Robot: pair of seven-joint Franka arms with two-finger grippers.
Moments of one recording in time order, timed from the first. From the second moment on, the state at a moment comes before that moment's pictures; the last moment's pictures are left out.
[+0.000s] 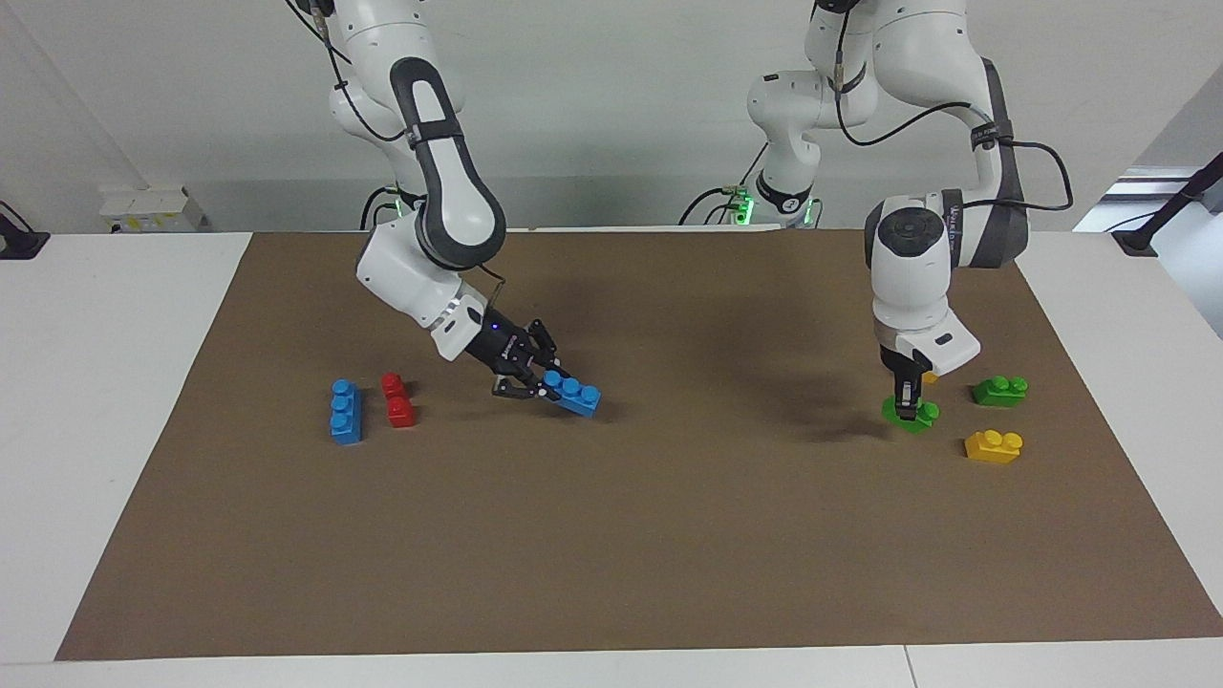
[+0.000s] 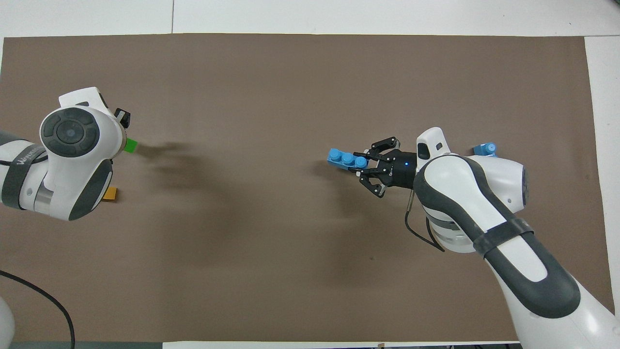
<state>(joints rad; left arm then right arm) -0.04 0.18 -0.05 -2.05 0.55 2.37 -1.54 0.31 0.17 -0.01 -2.20 1.31 2.45 -1.92</state>
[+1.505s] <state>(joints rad) 0.01 0.24 -0.06 -2.14 0.85 2.58 -1.65 -0.40 0.00 -0.01 -2.40 0.83 1.86 -2.35</state>
